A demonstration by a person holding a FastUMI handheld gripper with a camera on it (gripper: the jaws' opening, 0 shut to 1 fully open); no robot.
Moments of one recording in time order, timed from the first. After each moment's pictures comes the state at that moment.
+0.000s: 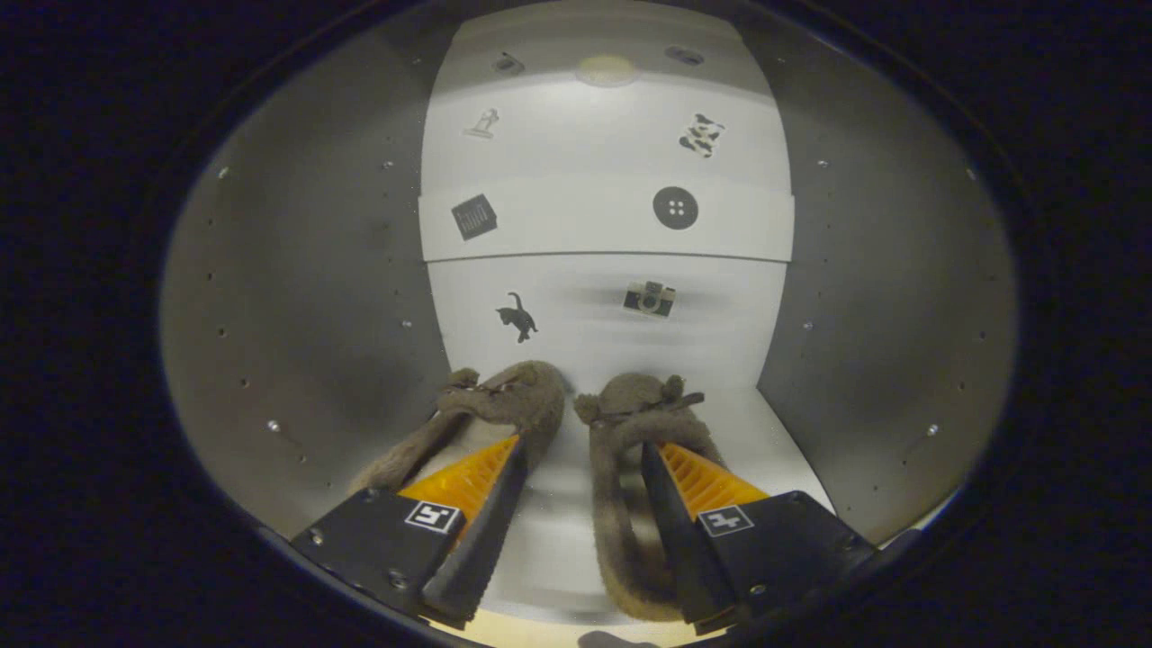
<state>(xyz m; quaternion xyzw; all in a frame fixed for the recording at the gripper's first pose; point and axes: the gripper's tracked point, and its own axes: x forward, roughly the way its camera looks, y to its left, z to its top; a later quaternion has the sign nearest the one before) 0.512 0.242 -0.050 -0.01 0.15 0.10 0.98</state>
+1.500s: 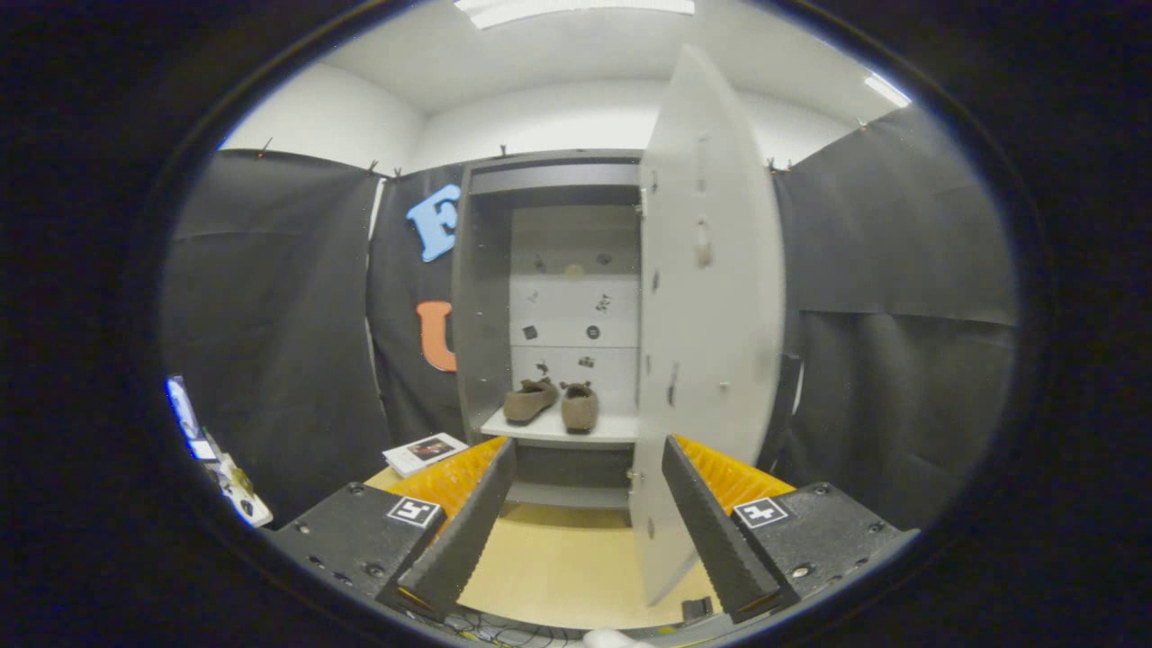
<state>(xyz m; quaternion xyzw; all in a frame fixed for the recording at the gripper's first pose) 0.017 0.049 0.022 0.01 0.00 0.08 1.00</state>
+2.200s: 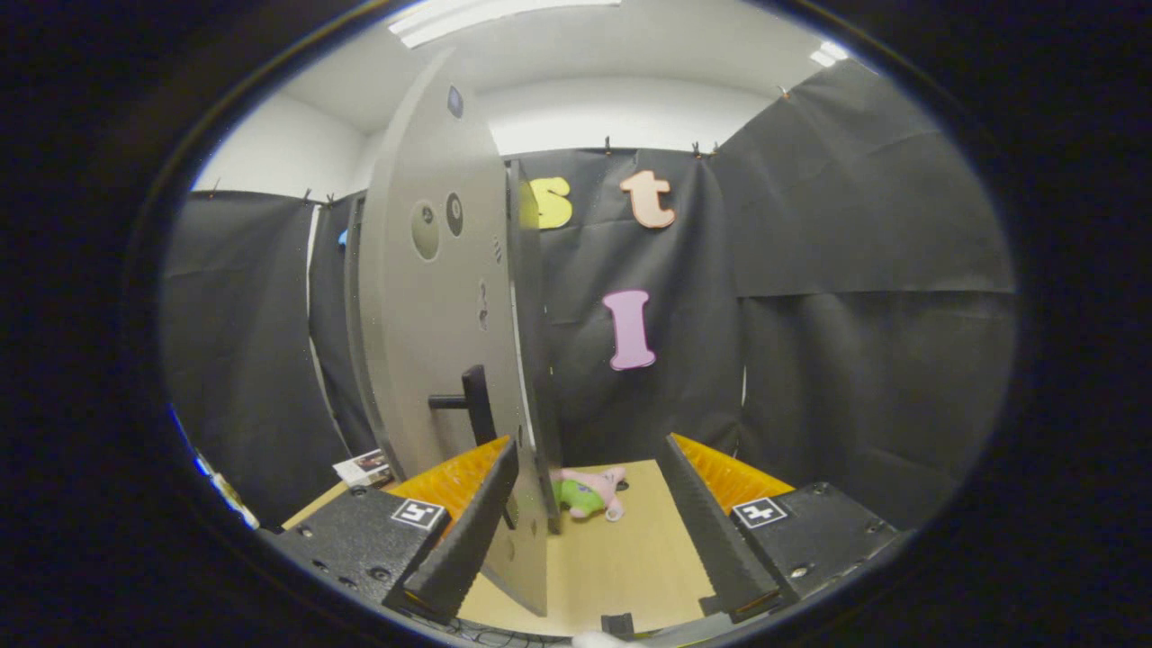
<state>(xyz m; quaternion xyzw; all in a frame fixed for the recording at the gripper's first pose) 0.081 -0.113 0.021 0.06 0.01 0.08 1.00</state>
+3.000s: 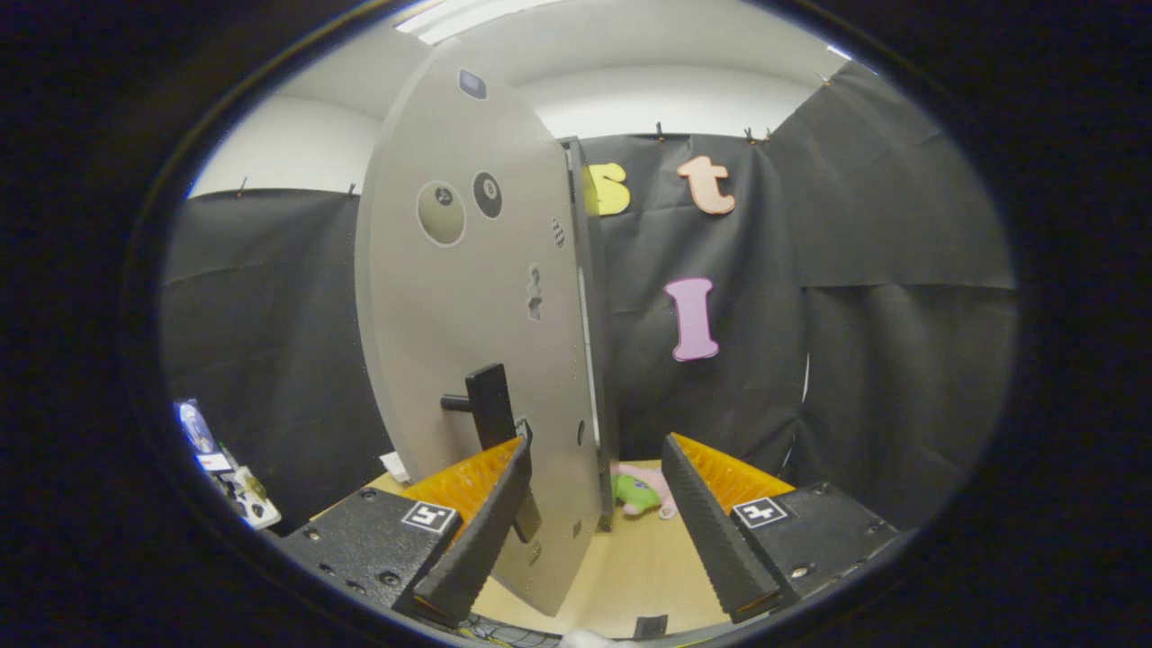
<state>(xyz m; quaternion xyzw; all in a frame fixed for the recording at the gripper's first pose) 0.085 -0.041 0.025 0.04 0.02 0.15 0.99</state>
